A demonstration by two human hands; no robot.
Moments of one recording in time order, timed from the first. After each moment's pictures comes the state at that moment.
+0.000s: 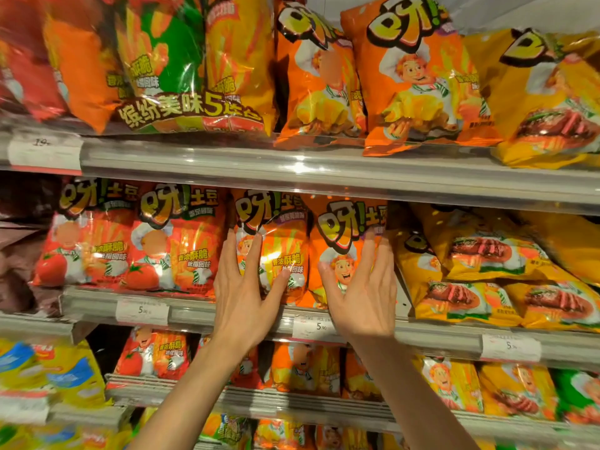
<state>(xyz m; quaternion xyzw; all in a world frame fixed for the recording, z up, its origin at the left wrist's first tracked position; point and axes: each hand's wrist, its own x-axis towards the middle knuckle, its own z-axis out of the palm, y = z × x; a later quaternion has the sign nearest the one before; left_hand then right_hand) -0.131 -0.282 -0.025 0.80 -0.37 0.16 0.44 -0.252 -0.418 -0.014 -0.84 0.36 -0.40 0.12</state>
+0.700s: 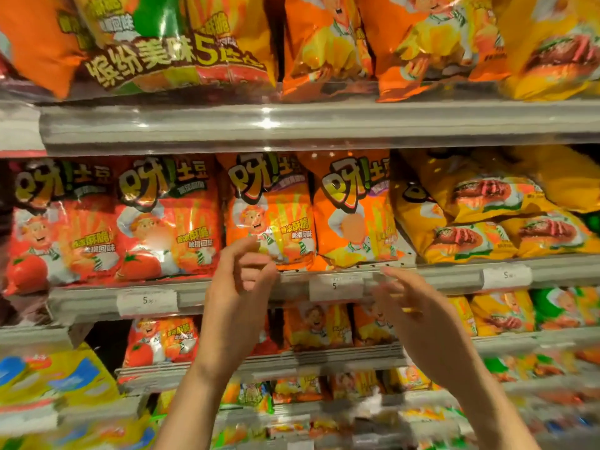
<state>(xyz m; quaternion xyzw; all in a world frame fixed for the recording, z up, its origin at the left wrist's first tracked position) -0.136 -0.224 -0.026 0.63 -0.38 -0.08 0.67 -0.353 -0.368 -0.036 -0.80 0.30 -0.36 0.38</state>
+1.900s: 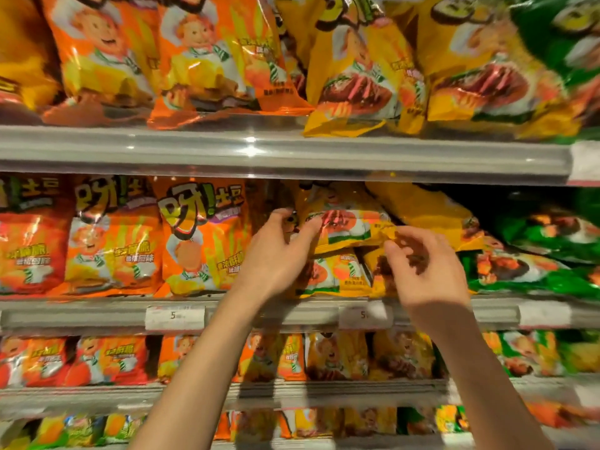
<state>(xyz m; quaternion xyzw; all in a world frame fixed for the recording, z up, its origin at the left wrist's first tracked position) -0.299 -0.458 0.049 0.75 -0.40 -0.06 0.52 -0.487 -0.565 0.035 -0.78 0.34 -0.47 0.24</state>
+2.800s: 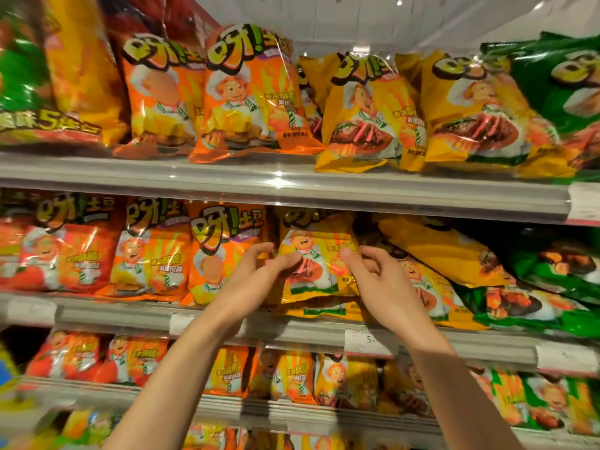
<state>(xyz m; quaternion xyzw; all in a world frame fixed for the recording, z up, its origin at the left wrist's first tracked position) -0.288 -0.409 0.051 0.70 -0.30 -0.20 0.62 -0.443 -0.560 0.054 -0.80 0.29 -0.32 0.42</state>
